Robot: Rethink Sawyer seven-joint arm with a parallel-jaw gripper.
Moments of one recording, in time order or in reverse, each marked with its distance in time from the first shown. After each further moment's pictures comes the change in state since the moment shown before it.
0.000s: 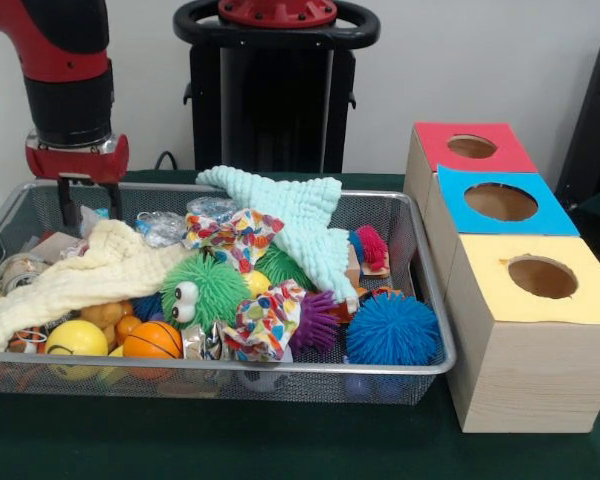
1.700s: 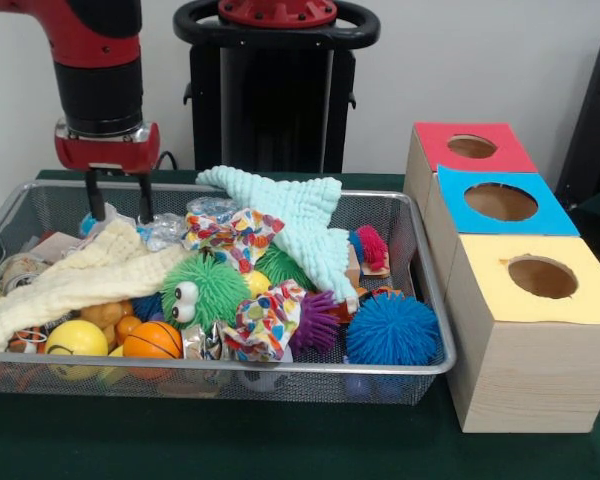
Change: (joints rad) arm 0.083 -0.043 -0.014 0.026 0.043 0.023 0.000
